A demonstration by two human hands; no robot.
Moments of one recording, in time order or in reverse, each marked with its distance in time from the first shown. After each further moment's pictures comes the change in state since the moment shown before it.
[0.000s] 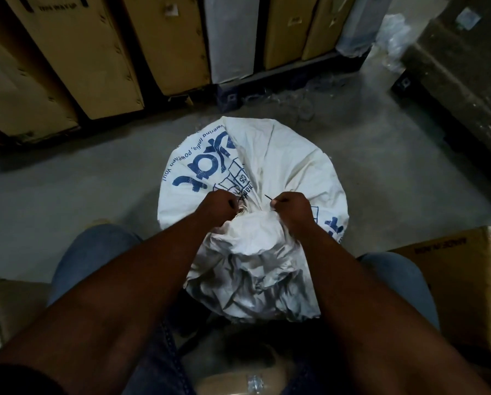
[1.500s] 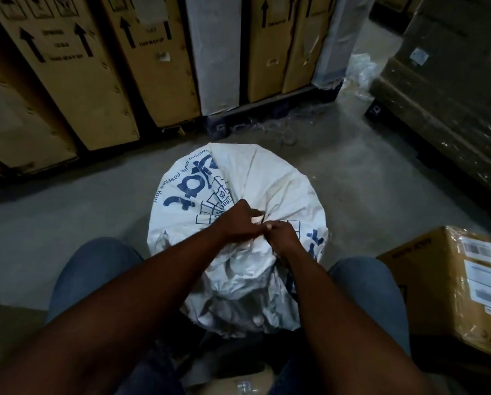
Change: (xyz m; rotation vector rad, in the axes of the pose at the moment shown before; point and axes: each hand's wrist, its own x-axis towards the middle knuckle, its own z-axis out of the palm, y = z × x) left_hand -0.046 0.085 0.002 0.115 -0.125 0.188; right_hand -0.049 0.016 -0.013 0.211 -0.081 0.011
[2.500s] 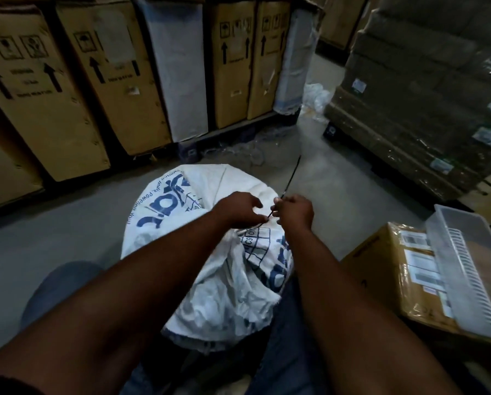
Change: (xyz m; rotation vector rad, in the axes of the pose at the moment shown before) left_hand 0.008 0.100 -0.035 0.250 0.043 0.133; right_hand -0.010 -0.060 -0.098 0.415 0.478 0.051
